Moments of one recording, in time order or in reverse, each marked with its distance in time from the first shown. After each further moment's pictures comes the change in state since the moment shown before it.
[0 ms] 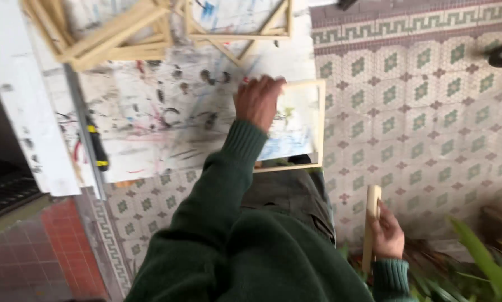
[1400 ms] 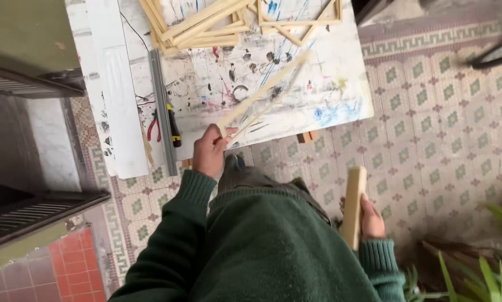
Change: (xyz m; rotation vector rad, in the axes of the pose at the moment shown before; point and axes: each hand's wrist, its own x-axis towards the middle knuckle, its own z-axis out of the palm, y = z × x) left_hand -0.242 -0.196 -0.216 -0.789 -0.050 -0.227; right_hand -0.147 -0.021 0.215 0.539 -0.024 0.264
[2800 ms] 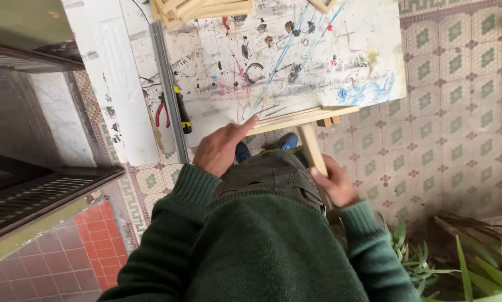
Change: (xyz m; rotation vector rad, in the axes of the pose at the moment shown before) left_hand 0.003 0.017 -0.029 0.813 -0.445 0.185; right_hand -0.010 -0.027 0.155 -0.444 -0.513 -0.098
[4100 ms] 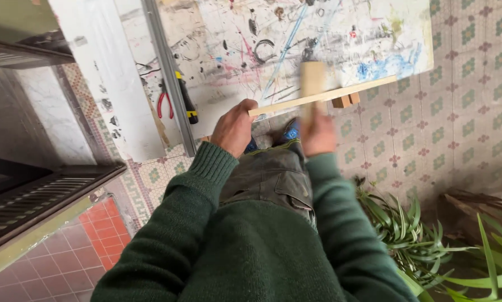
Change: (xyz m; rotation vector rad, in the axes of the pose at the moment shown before) left_hand 0.018 -0.013 0.019 -0.266 -0.101 -0.192; right_hand 0.114 0.046 0.084 -0.904 0.689 -0.418
